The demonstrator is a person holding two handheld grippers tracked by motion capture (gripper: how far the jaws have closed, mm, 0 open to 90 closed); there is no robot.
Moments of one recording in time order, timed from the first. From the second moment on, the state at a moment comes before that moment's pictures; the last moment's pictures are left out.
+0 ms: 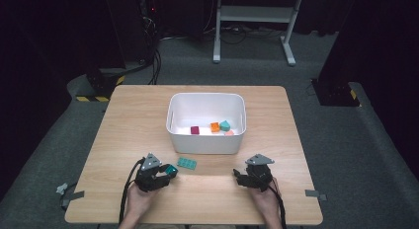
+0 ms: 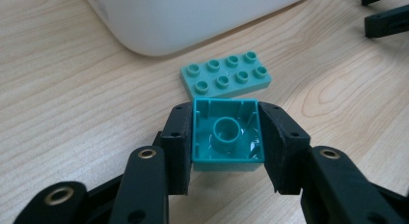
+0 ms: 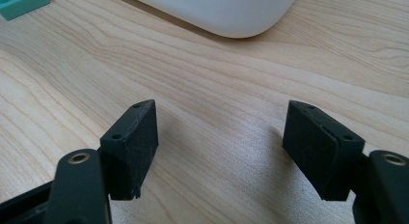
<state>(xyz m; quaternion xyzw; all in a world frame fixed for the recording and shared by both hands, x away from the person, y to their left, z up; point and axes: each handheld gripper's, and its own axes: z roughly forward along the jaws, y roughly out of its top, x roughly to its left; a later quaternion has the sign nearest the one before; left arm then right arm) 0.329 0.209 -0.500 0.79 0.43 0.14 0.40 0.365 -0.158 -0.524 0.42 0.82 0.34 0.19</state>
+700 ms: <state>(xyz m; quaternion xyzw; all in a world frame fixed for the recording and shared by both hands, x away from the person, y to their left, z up) 0.337 0.219 -0.472 0.79 0.44 0.13 0.42 0.365 -0.157 -0.524 0.43 0.82 0.34 0.19</state>
